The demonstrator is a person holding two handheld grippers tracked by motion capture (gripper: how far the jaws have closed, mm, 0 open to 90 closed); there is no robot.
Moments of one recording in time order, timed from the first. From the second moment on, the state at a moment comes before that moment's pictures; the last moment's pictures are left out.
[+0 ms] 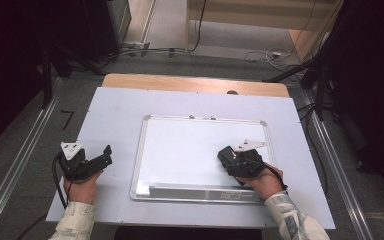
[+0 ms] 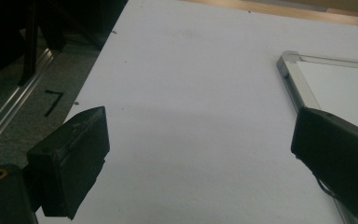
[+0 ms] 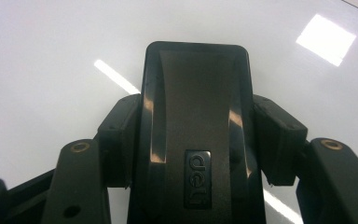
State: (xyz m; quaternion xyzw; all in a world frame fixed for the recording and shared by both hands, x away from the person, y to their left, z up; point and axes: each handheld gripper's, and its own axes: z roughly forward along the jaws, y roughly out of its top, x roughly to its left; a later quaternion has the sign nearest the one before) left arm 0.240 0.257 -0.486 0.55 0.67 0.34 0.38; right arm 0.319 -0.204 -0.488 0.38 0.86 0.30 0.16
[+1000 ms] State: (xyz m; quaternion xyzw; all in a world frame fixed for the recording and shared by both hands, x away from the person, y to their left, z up) left arm 0.242 0.256 -0.487 0.55 0.67 0.33 0.37; right arm 0.326 -0.217 -0.489 0.42 0.84 0.31 0.17
